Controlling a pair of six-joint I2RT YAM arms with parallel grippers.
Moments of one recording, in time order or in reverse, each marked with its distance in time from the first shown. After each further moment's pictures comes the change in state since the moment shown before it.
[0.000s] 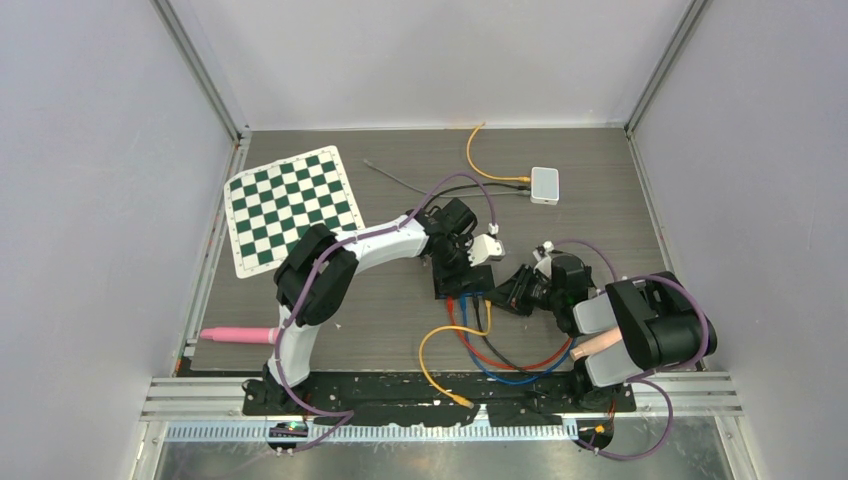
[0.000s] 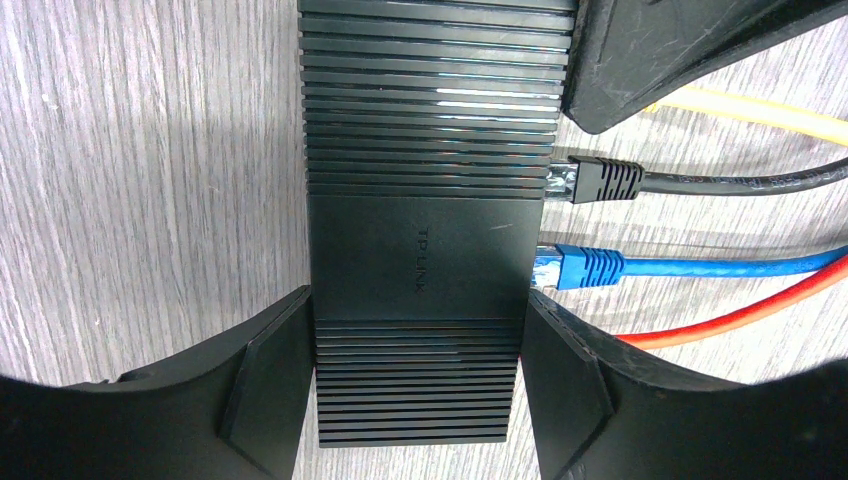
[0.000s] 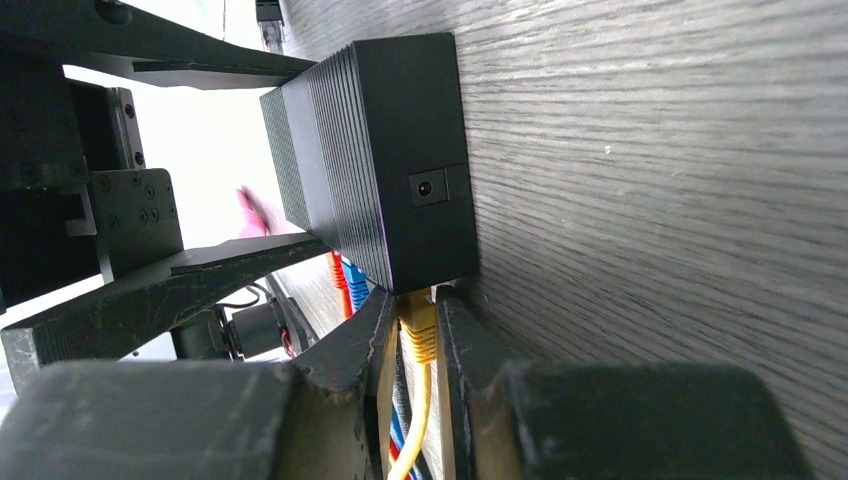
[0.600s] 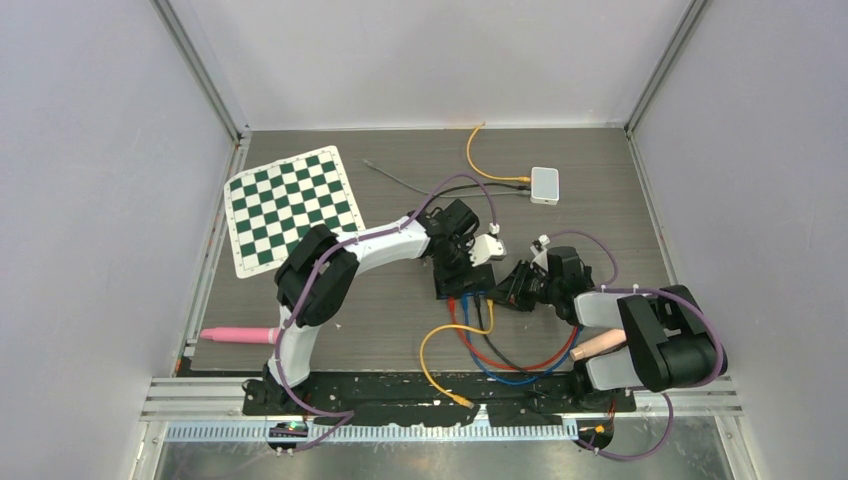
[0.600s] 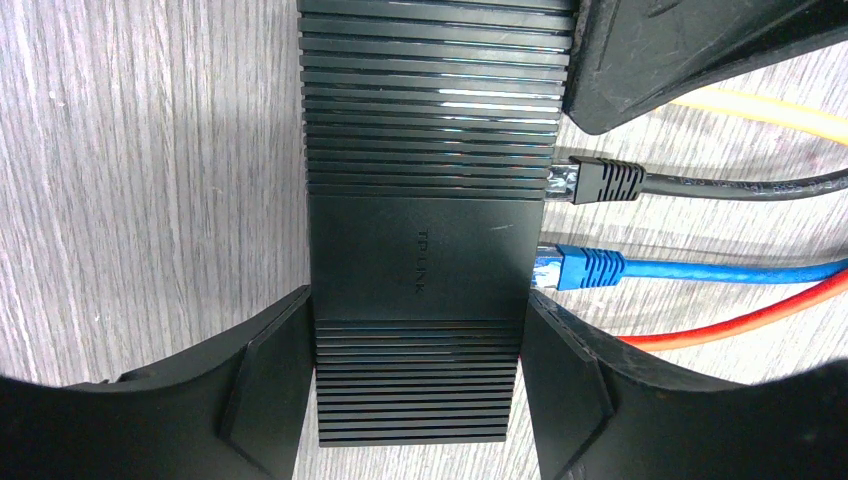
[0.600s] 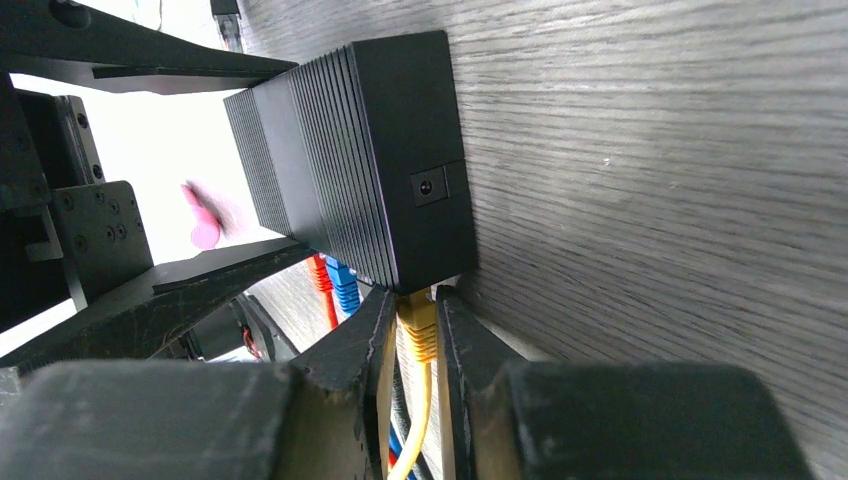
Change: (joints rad) left arm -0.005 0.000 0.000 0.010 -0.027 -0.031; right arm 0.008 -0.103 0.108 -0.342 0.059 -0.113
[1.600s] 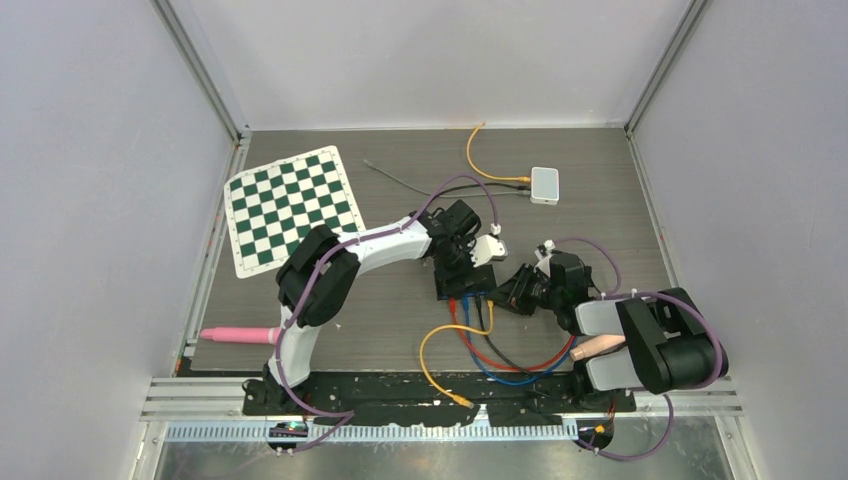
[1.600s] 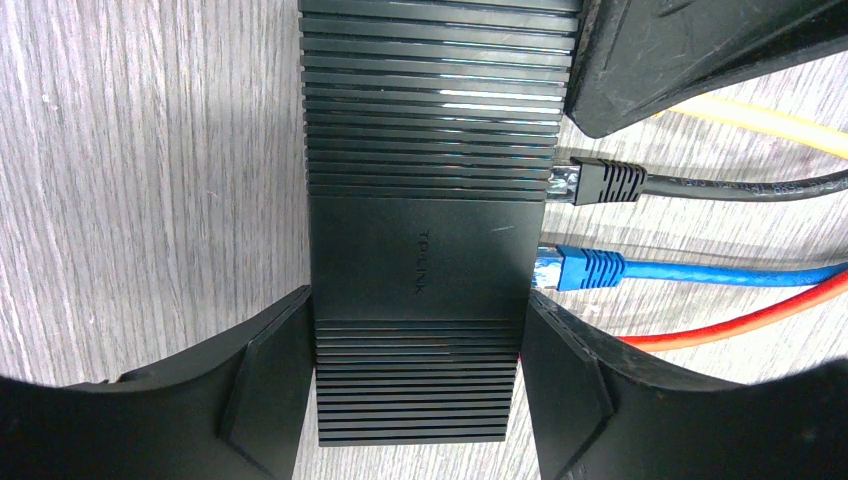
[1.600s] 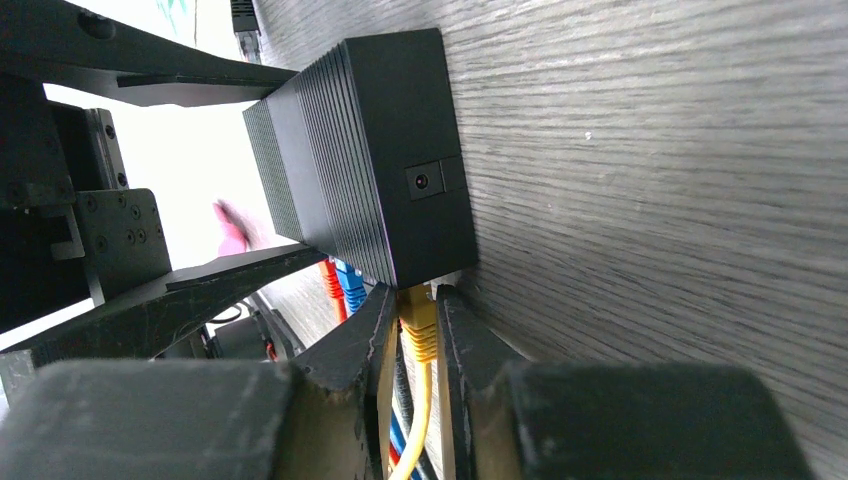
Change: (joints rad) left arm -0.004 0.006 0.010 -0.006 -0.010 -0.013; right arm 0.016 -0.010 -0.075 0.146 0.011 0.091
